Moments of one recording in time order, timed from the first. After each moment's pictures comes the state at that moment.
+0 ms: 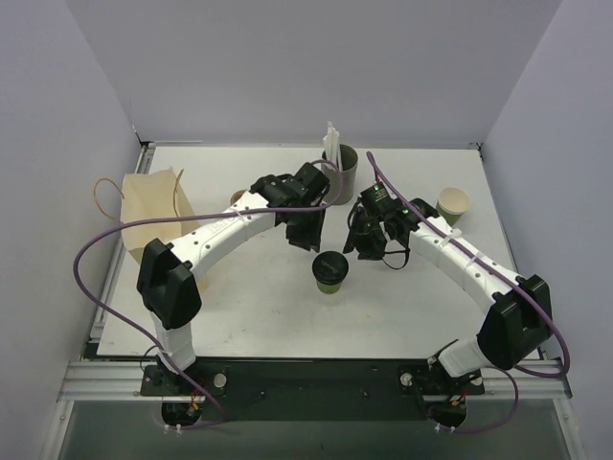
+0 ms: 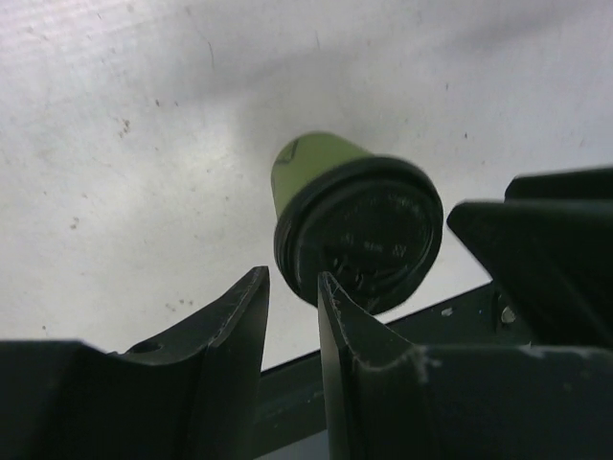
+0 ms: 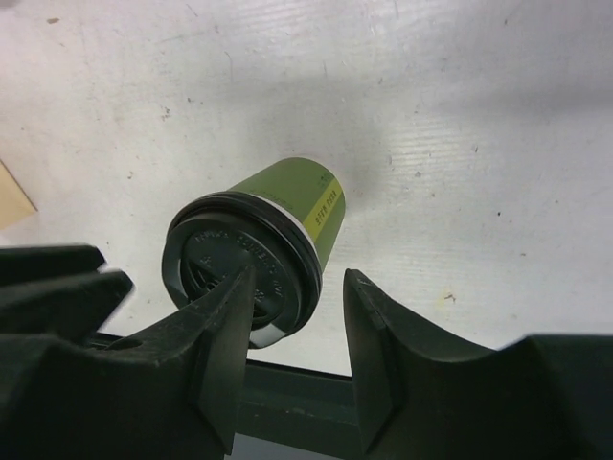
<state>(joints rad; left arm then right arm) -0.77 1.87 1.77 -1.02 0.03 -0.57 0.57 1.47 1.19 -0.82 0.01 0.83</state>
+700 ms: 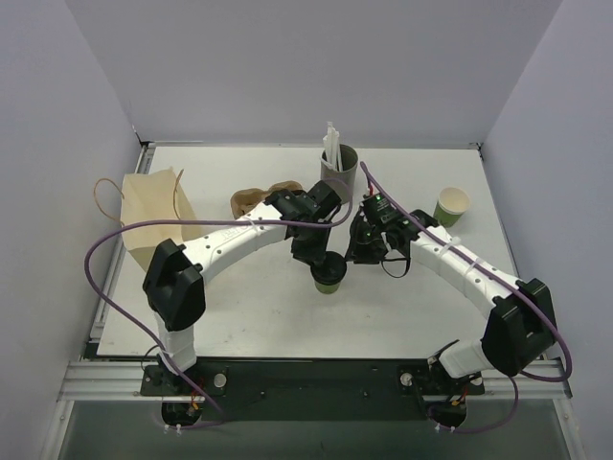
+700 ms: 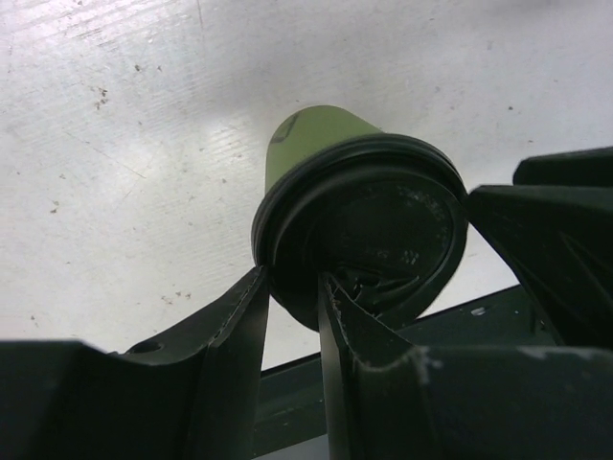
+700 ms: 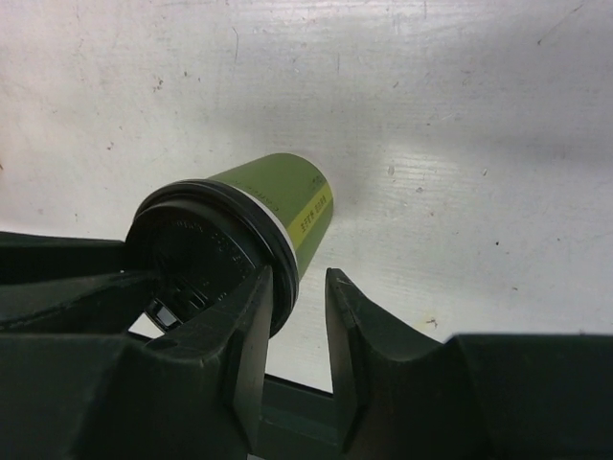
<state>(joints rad) -0.86 1.84 1.66 -1.00 -0.01 -0.60 0.57 1.42 1.09 -0.70 -0.04 0.67</state>
